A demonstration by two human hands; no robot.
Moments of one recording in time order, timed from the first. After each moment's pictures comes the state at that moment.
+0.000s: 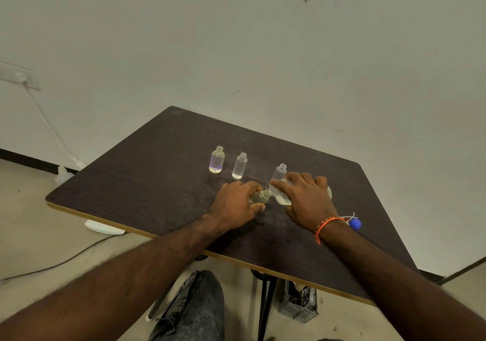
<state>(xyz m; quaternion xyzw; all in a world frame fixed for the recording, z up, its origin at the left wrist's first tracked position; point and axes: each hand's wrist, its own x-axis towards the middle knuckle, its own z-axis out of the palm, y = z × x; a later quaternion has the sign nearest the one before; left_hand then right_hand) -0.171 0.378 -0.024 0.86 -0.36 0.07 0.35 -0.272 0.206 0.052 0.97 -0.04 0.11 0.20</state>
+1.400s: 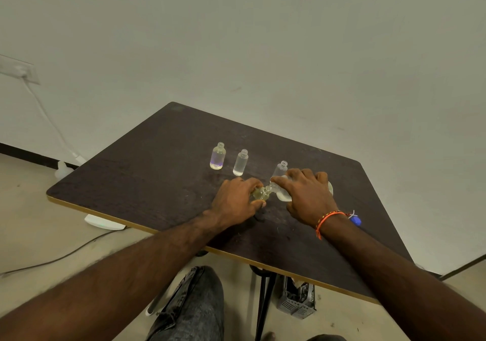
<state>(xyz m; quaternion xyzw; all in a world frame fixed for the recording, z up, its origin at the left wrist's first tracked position) -0.168 0.376 -0.027 0.86 -0.36 0.06 0.35 -0.270 0.207 0.057 0.97 -0.04 0.10 0.22</state>
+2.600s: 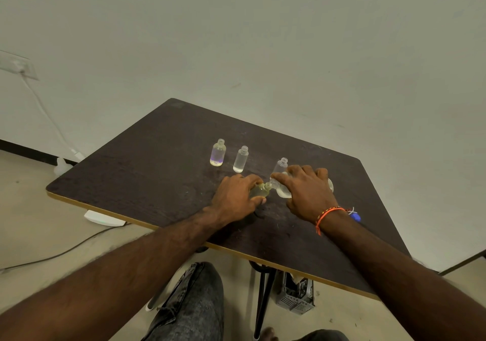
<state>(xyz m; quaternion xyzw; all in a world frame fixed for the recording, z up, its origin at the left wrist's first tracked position) -0.167 0.377 -0.029 0.86 -0.37 0.07 0.36 -0.269 0.207 0.056 0.97 -0.03 0.09 0.22</state>
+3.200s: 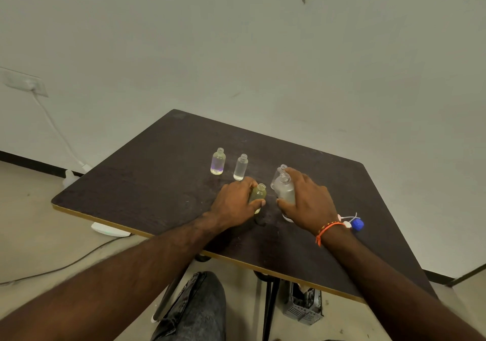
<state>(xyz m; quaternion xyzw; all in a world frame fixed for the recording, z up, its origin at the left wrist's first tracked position) -0.165 0.374 -0.026 0.86 -0.35 0.04 0.38 -0.277 0.205 0.049 0.98 -0.11 0.15 -0.05</state>
